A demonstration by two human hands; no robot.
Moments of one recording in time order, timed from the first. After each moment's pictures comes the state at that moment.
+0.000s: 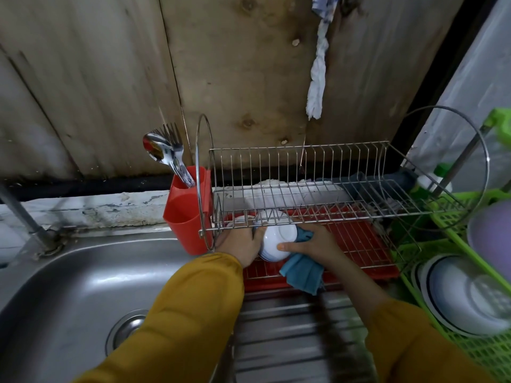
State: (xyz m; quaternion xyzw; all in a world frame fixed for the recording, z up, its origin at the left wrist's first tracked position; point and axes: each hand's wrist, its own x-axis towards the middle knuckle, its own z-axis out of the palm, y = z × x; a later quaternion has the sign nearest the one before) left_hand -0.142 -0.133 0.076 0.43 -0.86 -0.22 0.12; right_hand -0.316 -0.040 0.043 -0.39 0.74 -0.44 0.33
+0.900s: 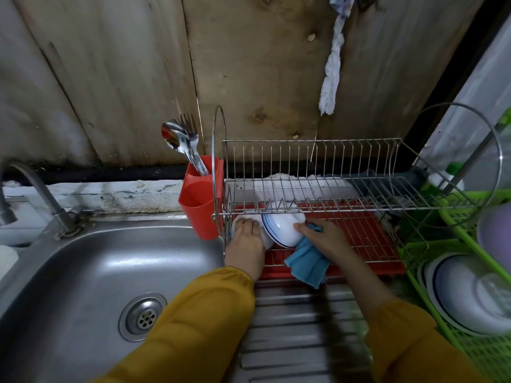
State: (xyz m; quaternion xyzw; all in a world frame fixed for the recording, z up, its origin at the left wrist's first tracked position) left_hand -0.129 -0.110 0.039 0.39 -0.91 -0.02 0.15; right_hand -0.303 -0.029 0.058 -0.36 0.77 -0.43 0.31
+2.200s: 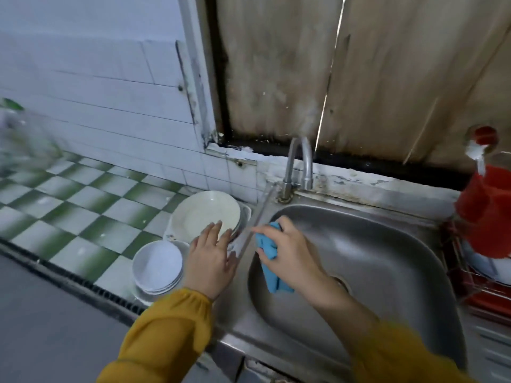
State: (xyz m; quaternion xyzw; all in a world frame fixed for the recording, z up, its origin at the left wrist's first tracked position) left_hand 0.382 -0.171 0.053 0.61 -0.79 0.01 0.10; right_hand 0.197 -0.149 0.097 -0.76 0.59 -0.23 0.15
